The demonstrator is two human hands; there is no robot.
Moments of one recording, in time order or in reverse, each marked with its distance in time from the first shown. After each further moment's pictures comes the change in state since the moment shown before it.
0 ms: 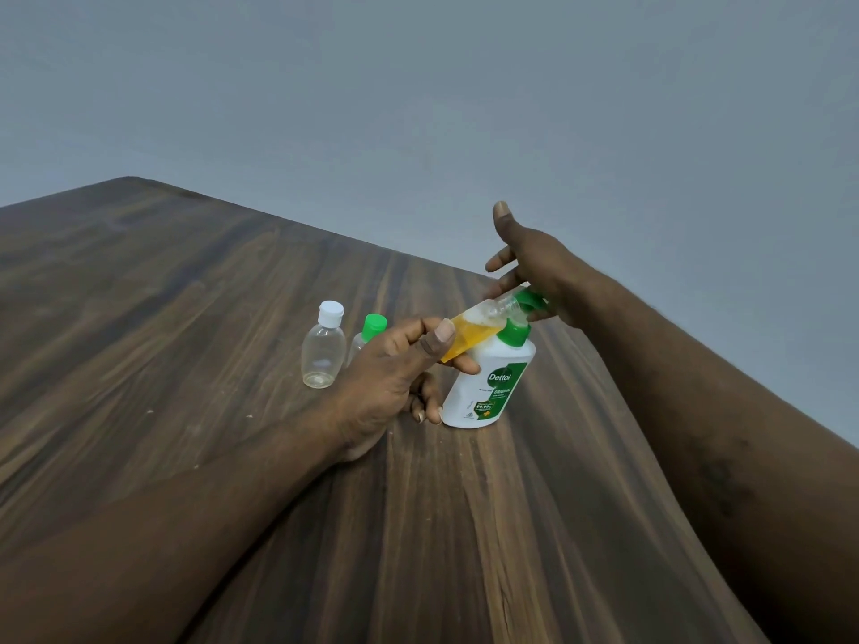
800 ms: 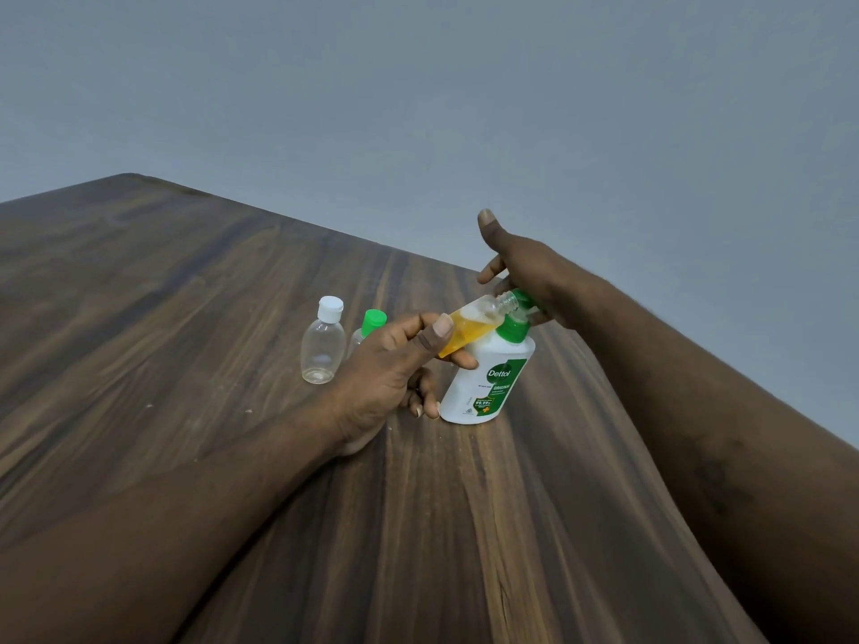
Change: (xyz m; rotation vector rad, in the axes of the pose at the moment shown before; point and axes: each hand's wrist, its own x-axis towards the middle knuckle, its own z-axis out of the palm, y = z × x) left_hand 0.000 -0.001 -0.001 -0.005 0.014 -0.006; right_hand -0.004 0.002 0.008 -0.131 -0.006 -0.021
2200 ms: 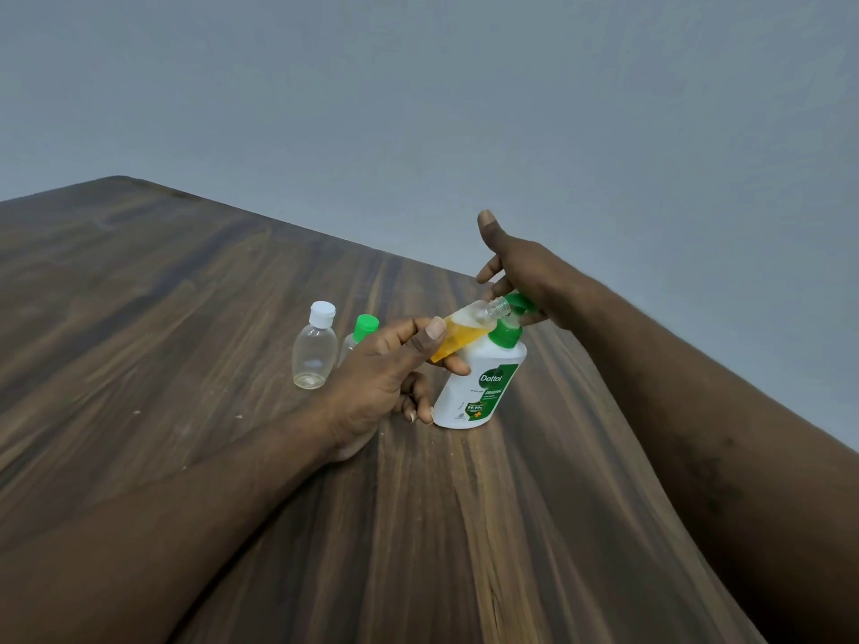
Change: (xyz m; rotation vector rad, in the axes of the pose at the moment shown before) left_hand 0.001 0.000 0.001 -0.011 -0.006 -0.001; right_hand 0.006 0.002 -0.008 0.008 0.043 0.008
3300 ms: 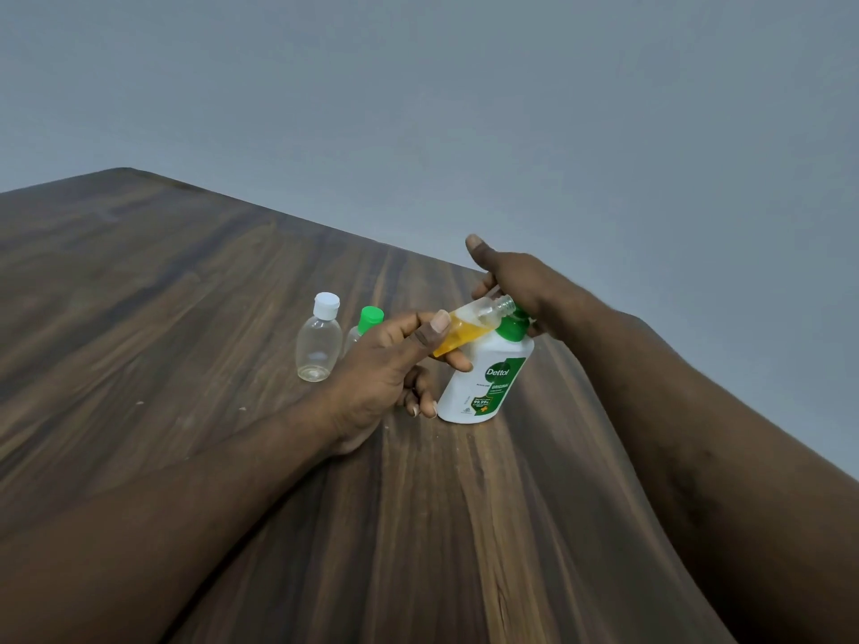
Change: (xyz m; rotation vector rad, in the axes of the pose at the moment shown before) left_hand 0.000 -0.002 -0.001 -0.006 0.015 -0.004; right_hand 0.003 0.011 0.020 -0.057 -0.053 0.017
